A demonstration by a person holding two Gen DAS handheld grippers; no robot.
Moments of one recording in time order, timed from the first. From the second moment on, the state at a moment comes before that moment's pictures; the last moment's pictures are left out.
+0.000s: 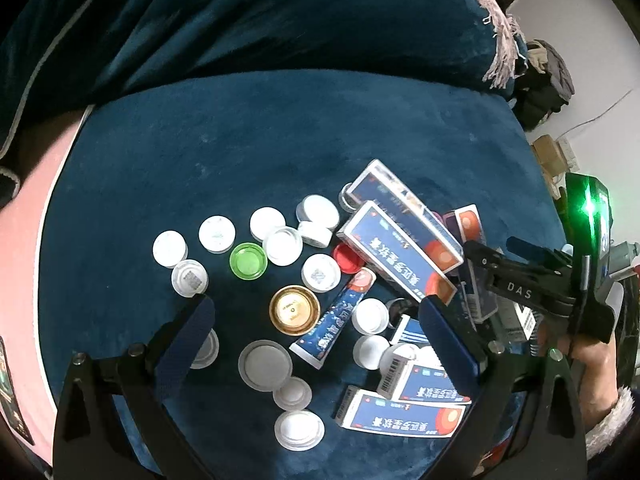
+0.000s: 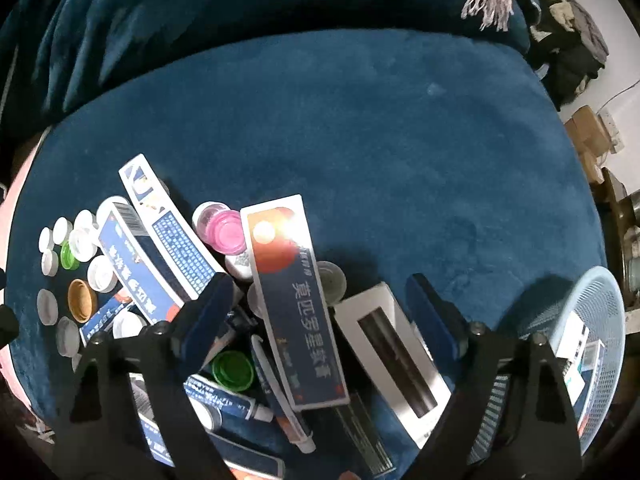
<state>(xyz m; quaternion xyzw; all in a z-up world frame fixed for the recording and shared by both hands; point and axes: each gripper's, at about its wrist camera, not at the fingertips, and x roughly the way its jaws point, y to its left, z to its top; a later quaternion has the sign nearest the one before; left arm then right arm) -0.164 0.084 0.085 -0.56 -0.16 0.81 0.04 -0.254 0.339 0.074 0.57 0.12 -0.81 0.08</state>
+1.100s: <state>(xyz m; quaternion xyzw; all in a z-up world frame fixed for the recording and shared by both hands) -0.209 0.158 0.045 -0.58 -0.21 0.78 0.01 -0.247 0.335 0.062 0.61 0.10 -0.77 0.16</state>
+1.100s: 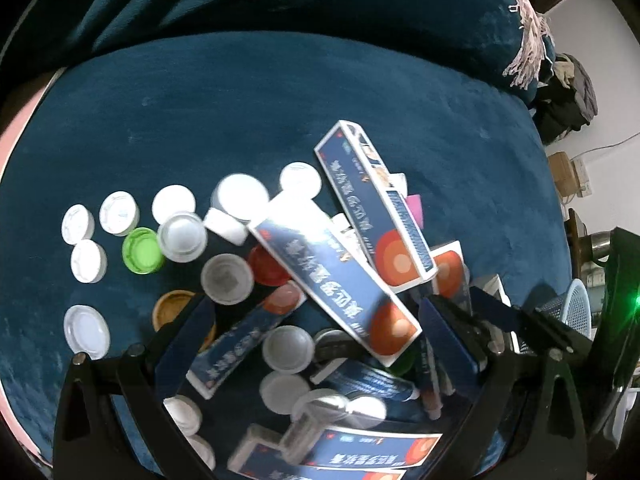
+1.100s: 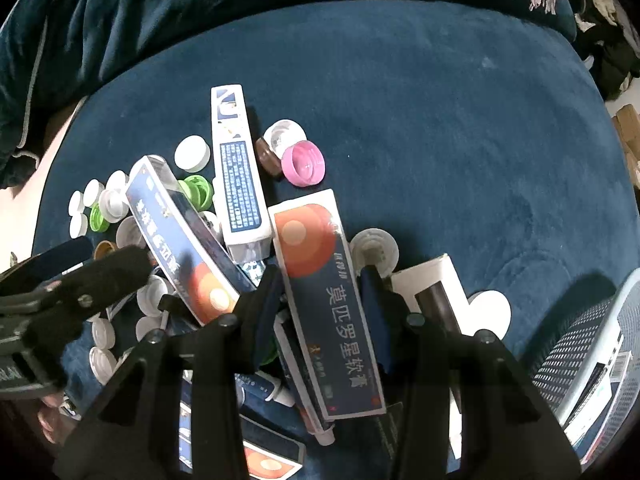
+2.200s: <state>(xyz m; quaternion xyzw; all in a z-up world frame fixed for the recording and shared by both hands) -0.235 0.158 0.032 -0.58 -0.25 0.78 0.00 -0.238 0.349 0.062 0.60 0.08 -0.78 0.17</state>
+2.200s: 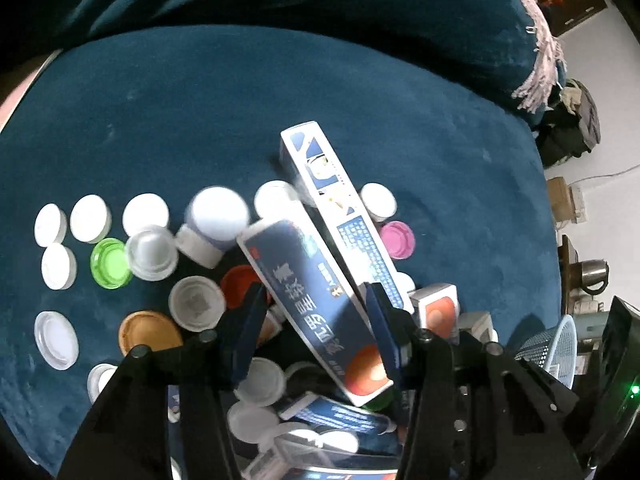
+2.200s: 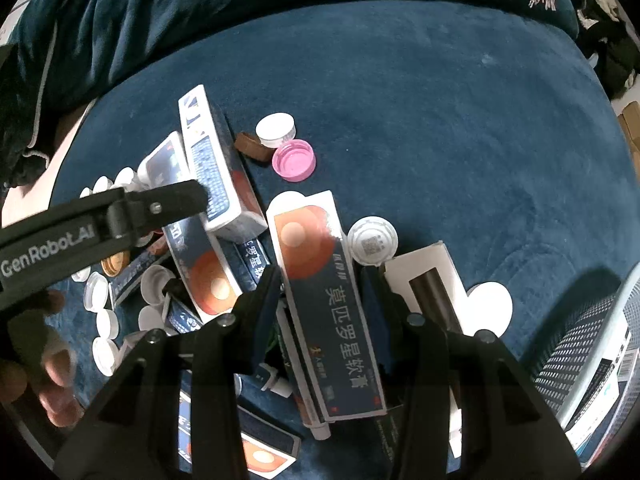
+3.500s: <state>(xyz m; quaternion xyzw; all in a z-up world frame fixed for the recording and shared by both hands) -0.201 0.146 0.076 -0.55 -0.25 0.79 0.05 -0.225 0.383 0.115 0.54 0.00 -0.83 0.17</state>
